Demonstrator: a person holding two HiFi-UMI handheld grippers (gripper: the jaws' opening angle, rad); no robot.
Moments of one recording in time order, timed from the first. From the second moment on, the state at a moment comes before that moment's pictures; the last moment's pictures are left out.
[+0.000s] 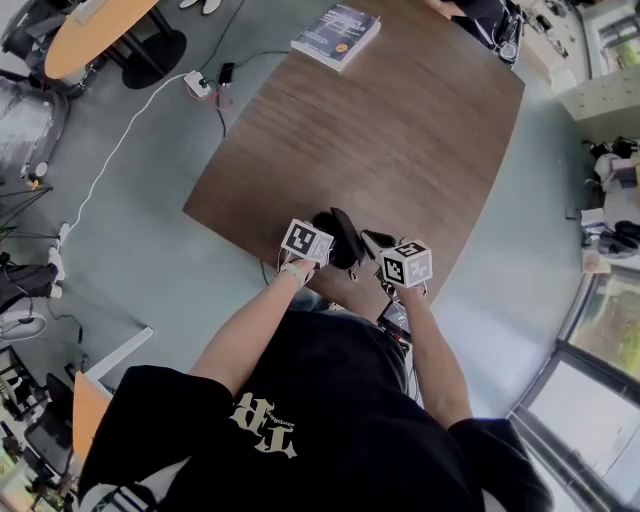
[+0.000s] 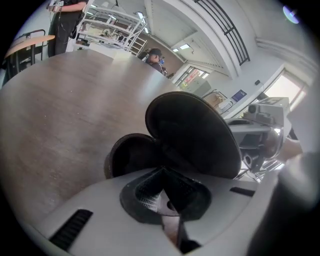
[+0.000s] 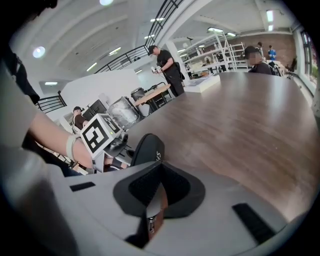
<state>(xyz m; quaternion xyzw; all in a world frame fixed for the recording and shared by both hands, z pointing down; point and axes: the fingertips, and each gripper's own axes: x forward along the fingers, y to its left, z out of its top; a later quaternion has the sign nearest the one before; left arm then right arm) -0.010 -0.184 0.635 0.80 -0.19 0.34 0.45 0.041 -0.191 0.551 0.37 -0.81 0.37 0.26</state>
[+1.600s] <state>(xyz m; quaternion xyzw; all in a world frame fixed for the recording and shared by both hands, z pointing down) -0.037 -0.201 0.562 0.89 -0.17 0.23 0.35 -0.012 -0.169 0.591 0.42 -0.81 0.37 0.18</state>
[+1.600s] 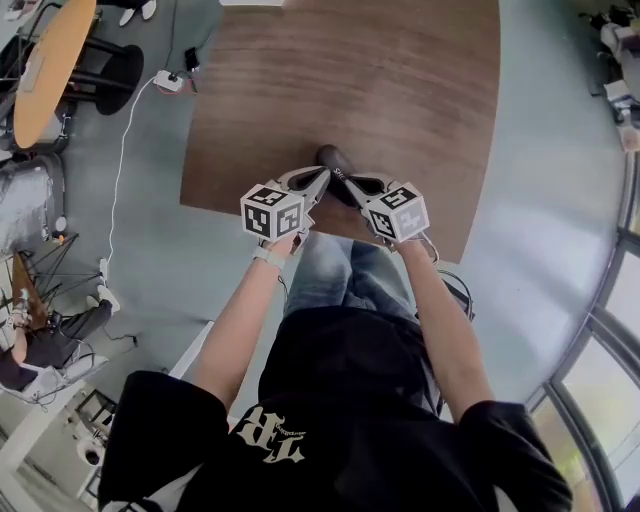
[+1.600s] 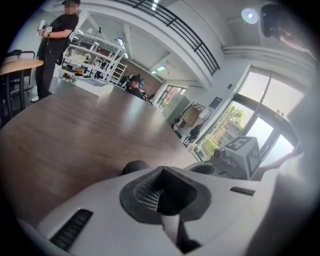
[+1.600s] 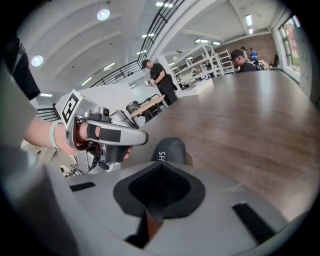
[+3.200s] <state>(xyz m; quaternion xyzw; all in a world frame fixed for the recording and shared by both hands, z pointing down) -0.001 -0.173 0.603 0.91 -0.14 0.33 0.22 0.072 -0.094 0.623 0.37 -0.87 0.21 0.25</state>
